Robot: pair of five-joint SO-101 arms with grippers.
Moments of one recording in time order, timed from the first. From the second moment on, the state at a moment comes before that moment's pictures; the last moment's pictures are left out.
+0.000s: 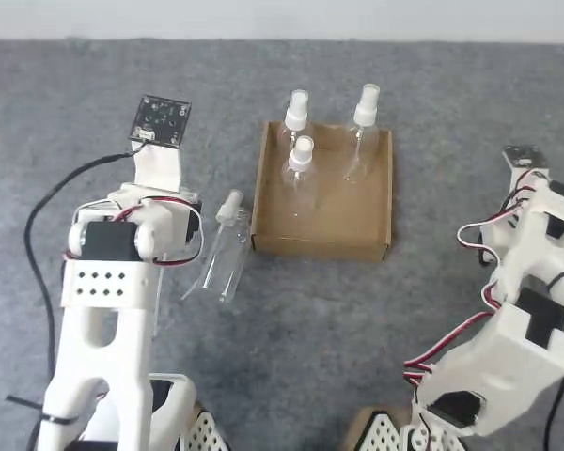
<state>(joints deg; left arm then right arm) -4.2 -36.4 37.8 68.2 -4.2 26.9 16.9 10.9 65.0 28.1</state>
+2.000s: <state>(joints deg) 5.5 -57.9 29.3 46.1 24.9 -46.3 -54.4 59.8 33.3 8.7</state>
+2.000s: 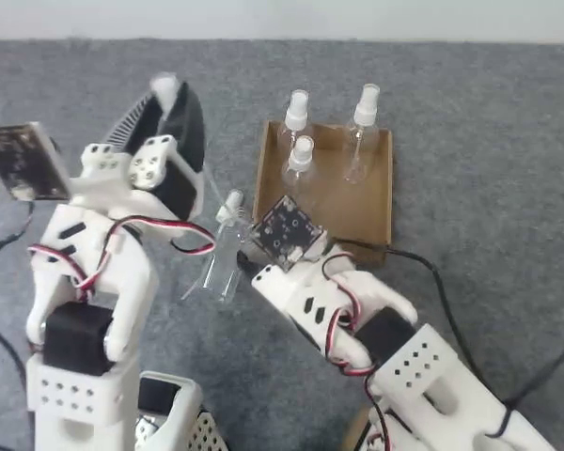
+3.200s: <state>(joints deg) 14.9 -57.9 41.9 57.6 19.0 -42.6 -54.6 66.2 14.9 0.0</state>
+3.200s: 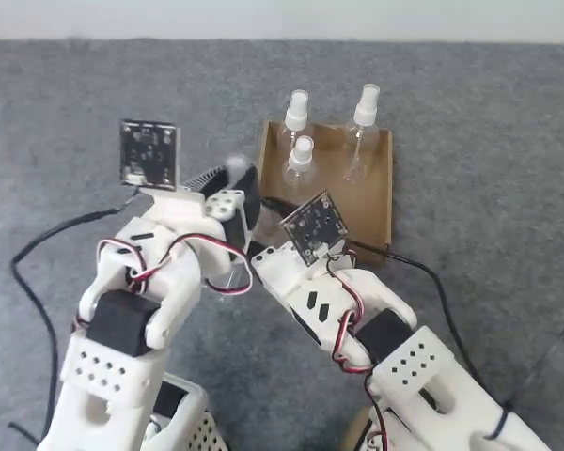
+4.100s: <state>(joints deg) 7.1 -56.4 29.0 61.1 9.5 -41.7 -54.6 68.4 14.4 -0.2</state>
